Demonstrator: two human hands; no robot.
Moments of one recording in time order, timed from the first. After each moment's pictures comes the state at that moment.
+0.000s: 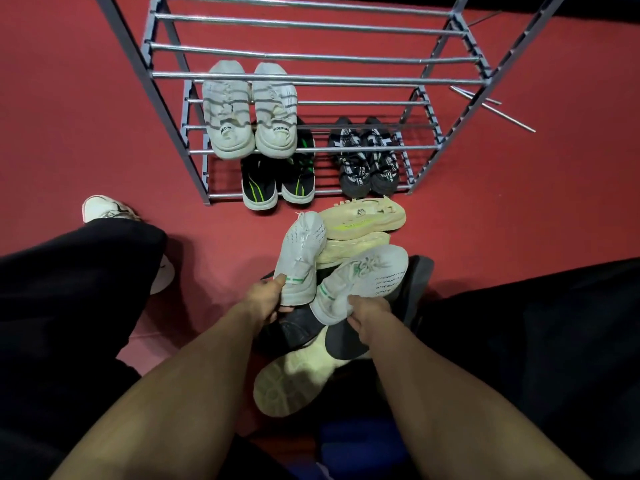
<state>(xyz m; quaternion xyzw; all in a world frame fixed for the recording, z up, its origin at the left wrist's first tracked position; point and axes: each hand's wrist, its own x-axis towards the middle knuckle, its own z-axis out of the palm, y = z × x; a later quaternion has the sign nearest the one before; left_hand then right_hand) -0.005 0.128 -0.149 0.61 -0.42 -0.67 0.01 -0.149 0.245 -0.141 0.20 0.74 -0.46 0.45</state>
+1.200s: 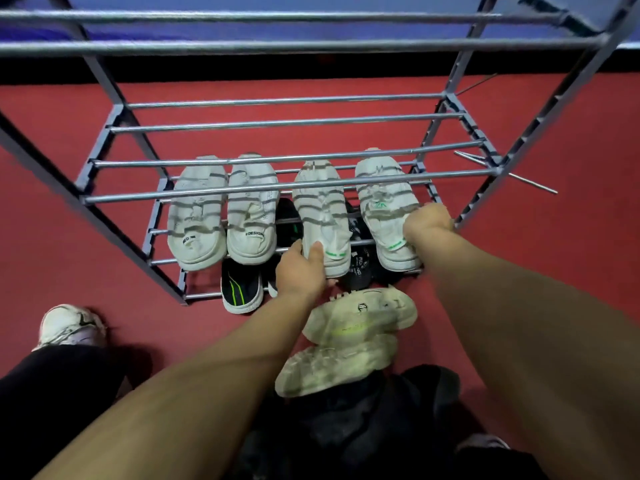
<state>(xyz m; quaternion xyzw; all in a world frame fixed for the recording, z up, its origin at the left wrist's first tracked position) -0.210 -0.013 -0.128 0.56 -0.55 -0.57 0.24 -0.409 0.036 -0.050 -0.23 0.96 -0.04 0.17</state>
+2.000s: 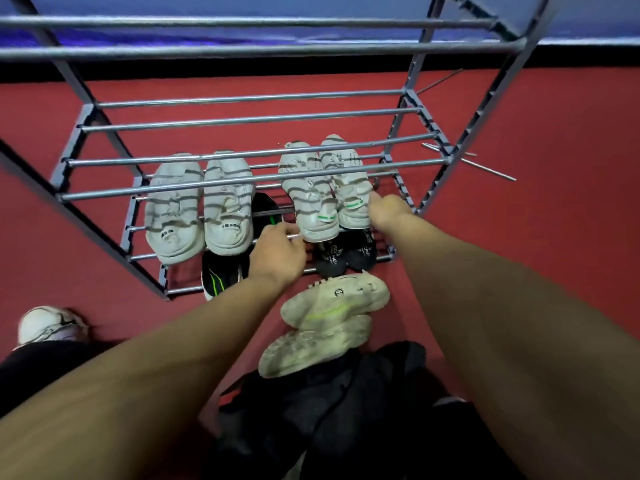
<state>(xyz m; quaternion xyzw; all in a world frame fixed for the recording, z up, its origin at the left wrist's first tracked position) -0.199 0.005 -0.055 0.51 -0.76 -0.38 0.12 -0.386 0.056 -0.022 -0.21 0.92 -0.20 0.26</state>
